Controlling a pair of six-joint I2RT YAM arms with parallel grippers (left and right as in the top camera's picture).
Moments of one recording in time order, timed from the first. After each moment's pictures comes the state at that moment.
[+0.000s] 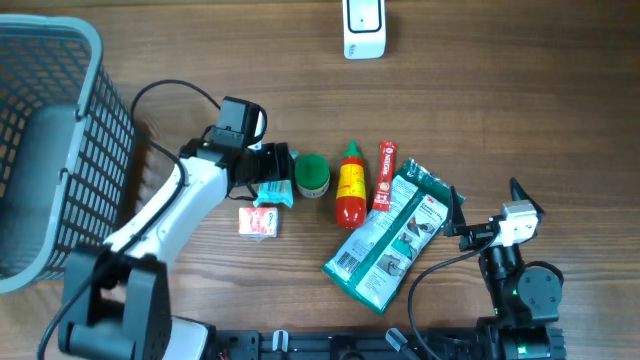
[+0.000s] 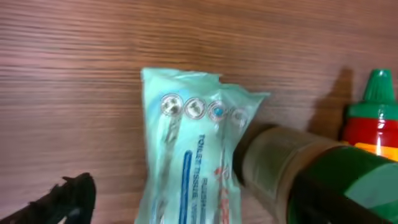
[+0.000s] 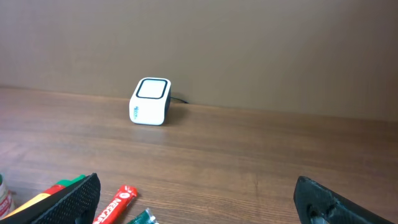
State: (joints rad) left arm -0.27 1.60 0.98 -0.56 0.11 -0.38; right arm 0.05 0.02 0.01 0.00 -0.07 -0.05
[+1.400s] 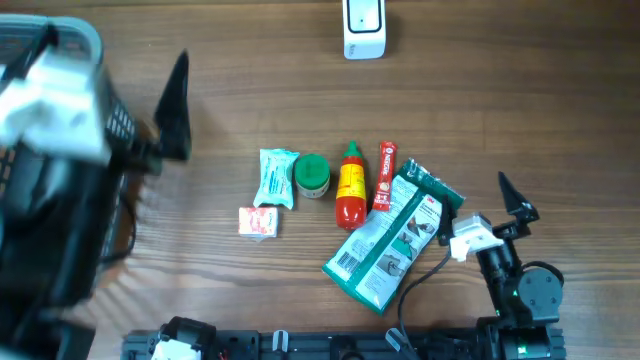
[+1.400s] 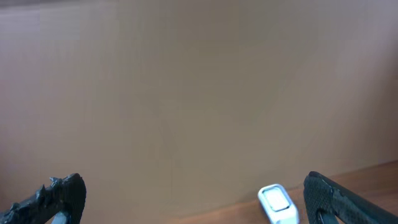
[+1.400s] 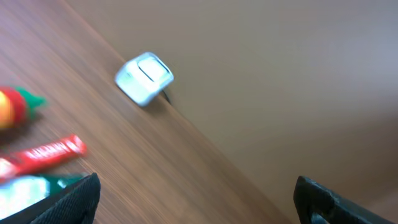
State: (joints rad) left arm -0.27 0.89 1.60 -0.60 -0.08 0.17; right arm 0.05 0.02 0.01 0.02 -0.21 -0.73
